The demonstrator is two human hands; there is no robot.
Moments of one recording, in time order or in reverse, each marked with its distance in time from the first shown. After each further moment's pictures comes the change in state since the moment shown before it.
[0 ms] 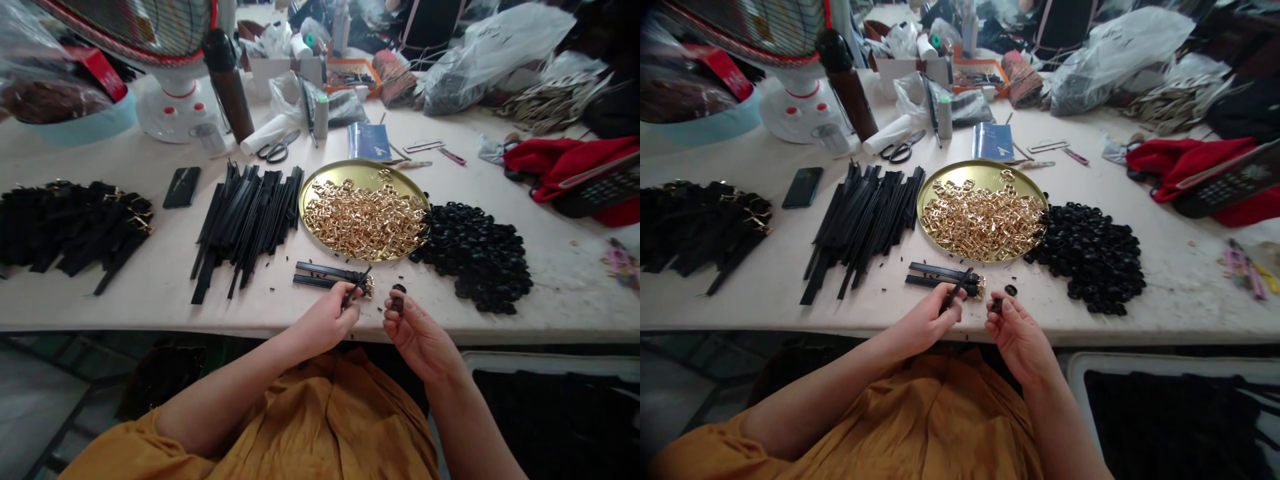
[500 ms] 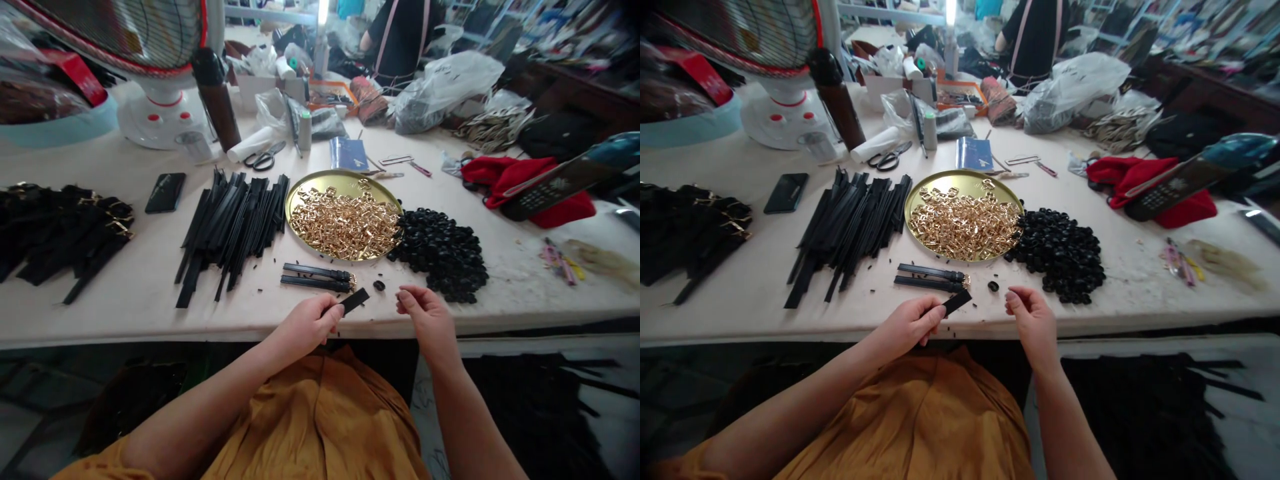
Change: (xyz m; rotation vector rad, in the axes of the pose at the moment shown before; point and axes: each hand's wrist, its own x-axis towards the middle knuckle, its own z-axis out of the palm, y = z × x) left_hand -0.017 0.003 -0.002 0.140 -0.074 -0.036; right_hand 0.003 -0.017 -0.043 -0.815 0.345 -0.507
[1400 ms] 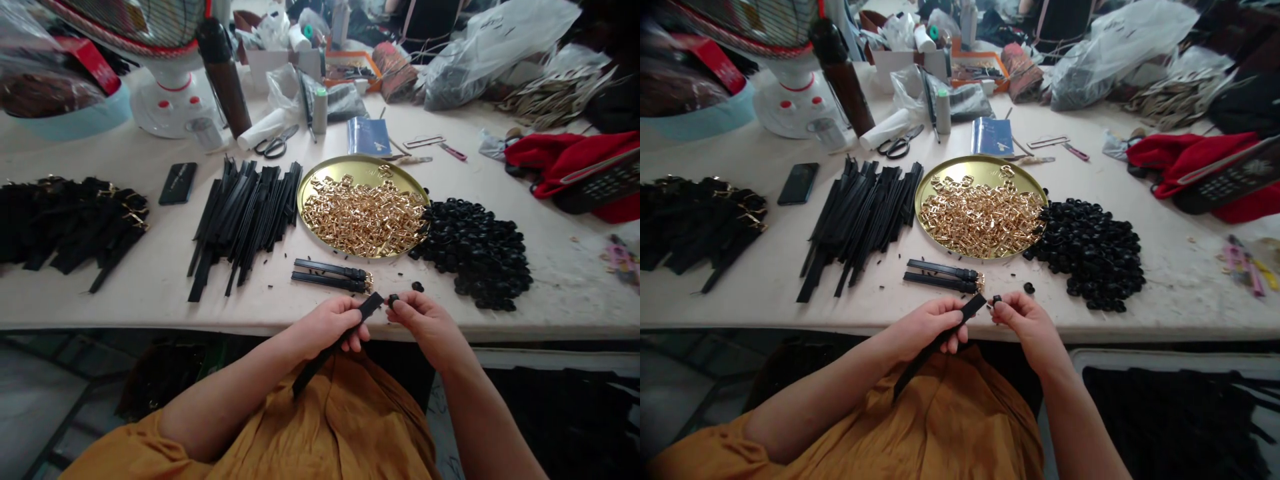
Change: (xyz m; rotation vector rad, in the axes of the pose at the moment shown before) left_hand 0.017 -0.001 0.010 -0.563 -0.190 -0.246; right_hand 0.001 -0.009 0.019 0.135 -0.371 0.225
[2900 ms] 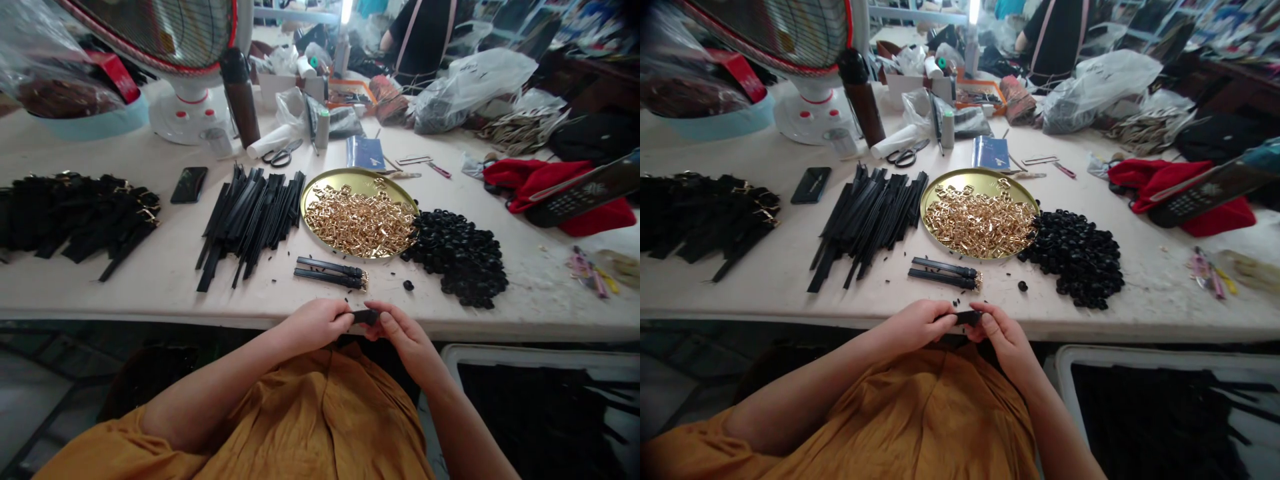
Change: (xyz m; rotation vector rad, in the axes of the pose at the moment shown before) left_hand -0.030 0.004 -0.008 0.967 0.167 0.298; right_hand -0.046 -0.007 0.027 -0.040 -0.152 -0.097
